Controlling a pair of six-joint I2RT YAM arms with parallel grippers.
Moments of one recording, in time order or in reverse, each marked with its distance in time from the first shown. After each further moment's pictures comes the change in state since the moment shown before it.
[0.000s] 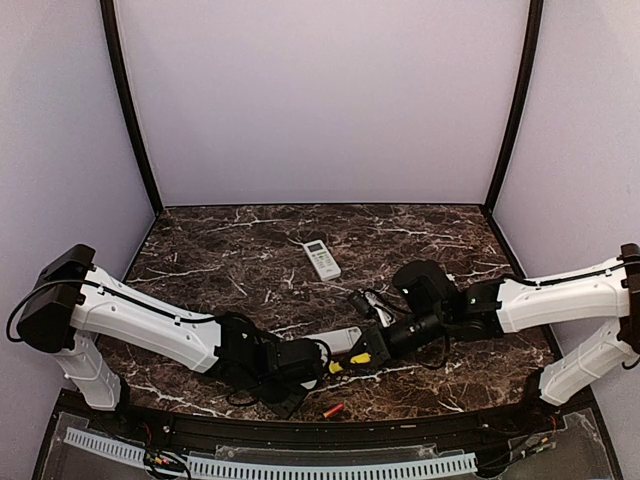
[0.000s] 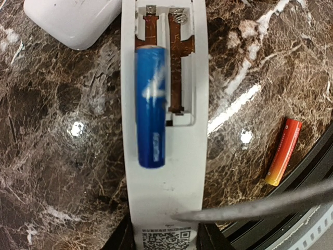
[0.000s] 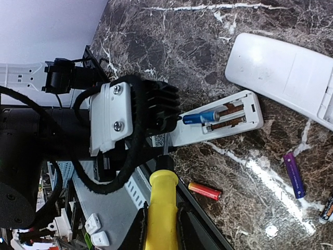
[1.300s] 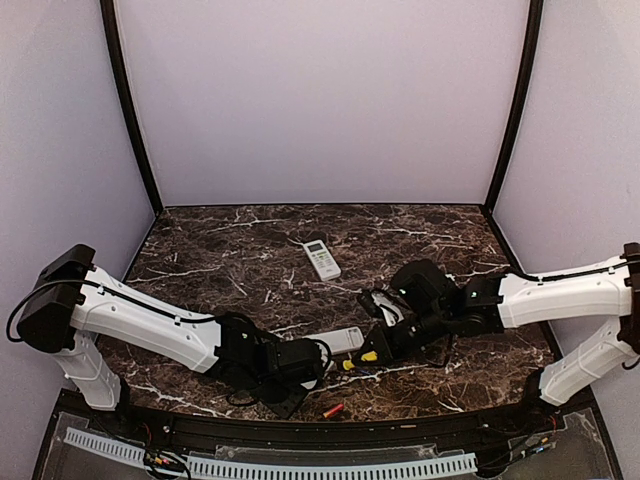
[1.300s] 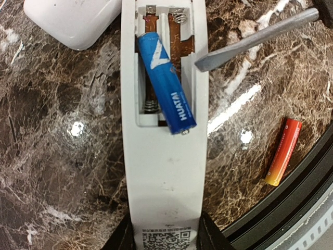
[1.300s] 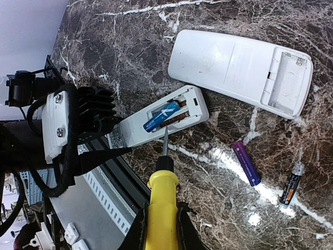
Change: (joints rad) left arm 0.000 0.000 0.001 0.000 0.000 0.000; right arm -0.006 -0.004 0.039 -0.184 0.127 -0.036
